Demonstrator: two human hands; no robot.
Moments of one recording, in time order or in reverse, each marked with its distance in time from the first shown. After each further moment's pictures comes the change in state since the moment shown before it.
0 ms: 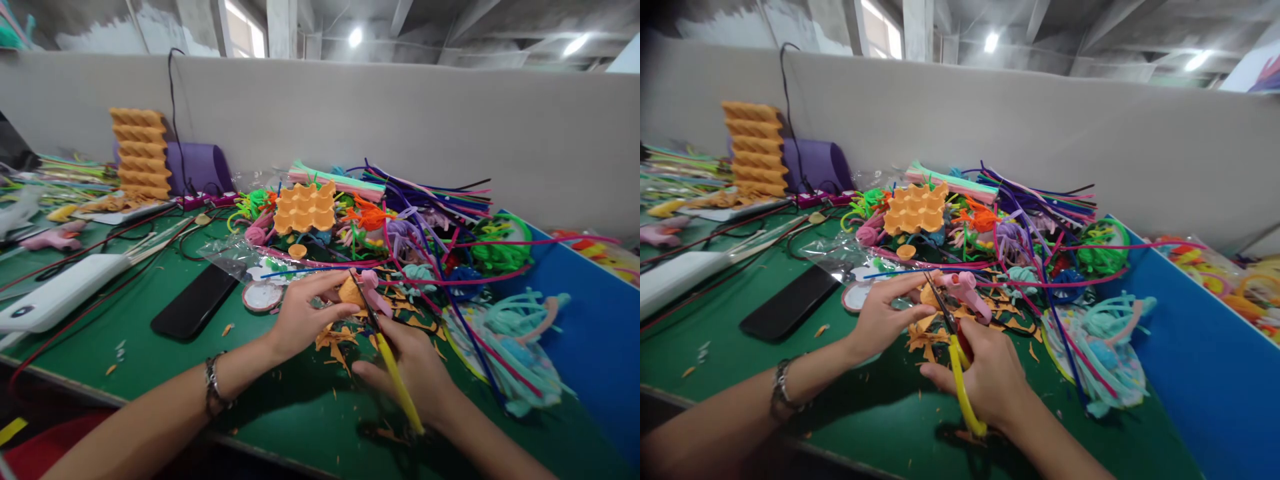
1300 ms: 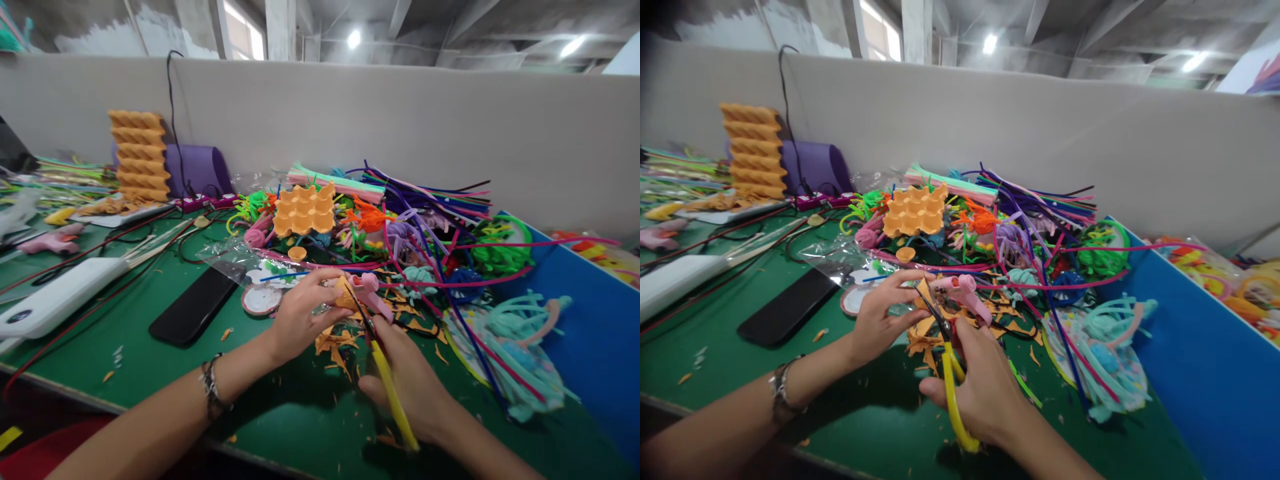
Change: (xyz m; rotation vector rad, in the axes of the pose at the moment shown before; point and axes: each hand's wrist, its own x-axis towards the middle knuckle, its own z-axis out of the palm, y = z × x) left_hand -0.002 -0.012 -0.008 0.160 -0.030 0.333; right_hand -0.004 -0.004 0.002 0.098 -0.161 0.124
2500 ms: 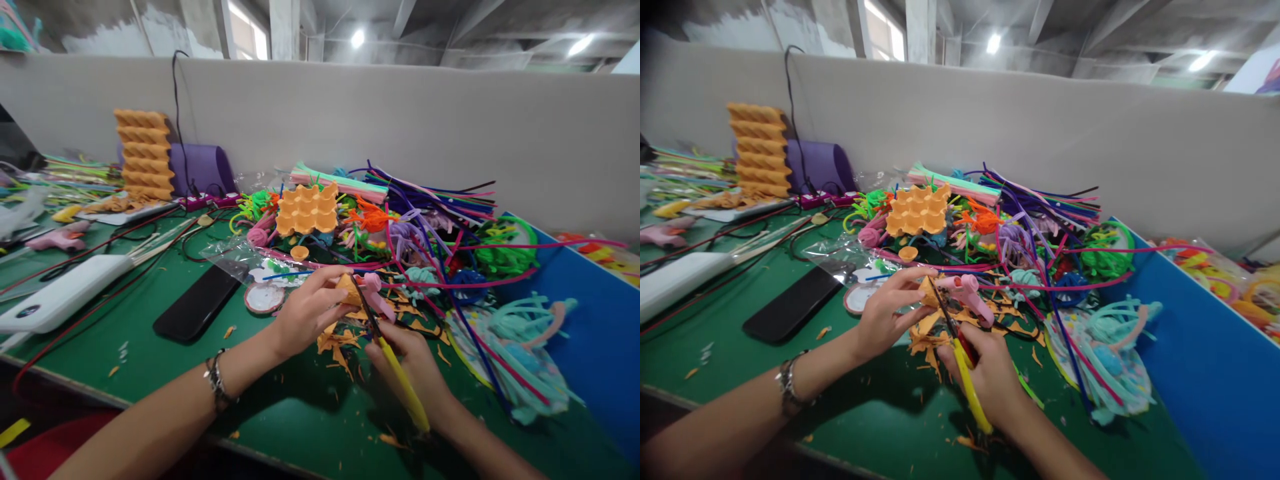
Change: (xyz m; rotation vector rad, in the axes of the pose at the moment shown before) left_hand 0.000 -0.003 0.003 0.038 -0.032 0.083; right_hand 0.005 0.009 0.008 0.154 0.104 -0.029
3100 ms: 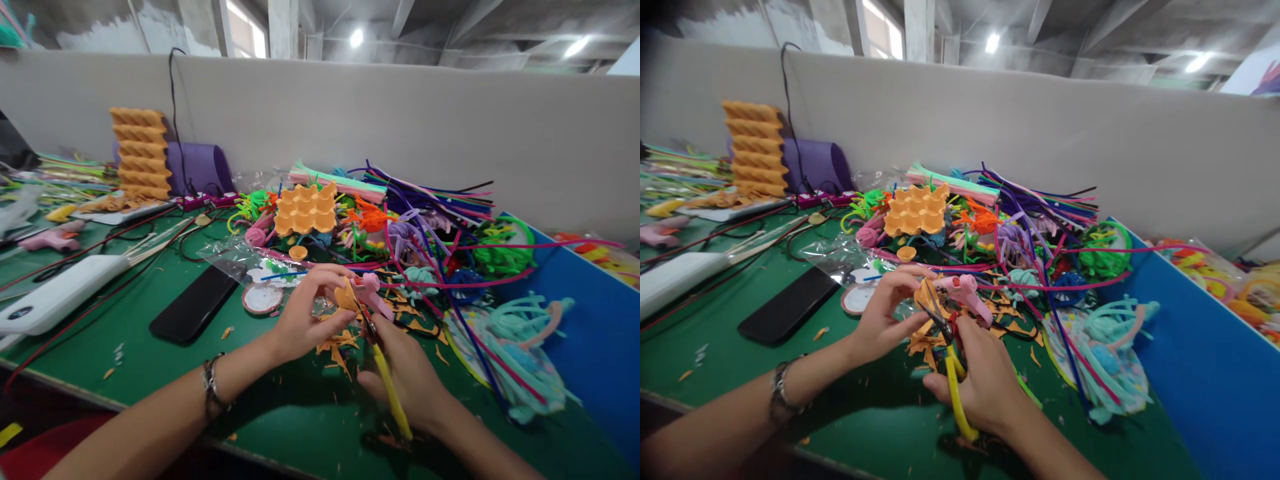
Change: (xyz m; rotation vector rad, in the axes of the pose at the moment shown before) left_hand 0.001 0.007 0.002 -0.459 0.051 -0.294; right_hand 0.002 0.000 -0.005 -0.161 -0.088 -0.089
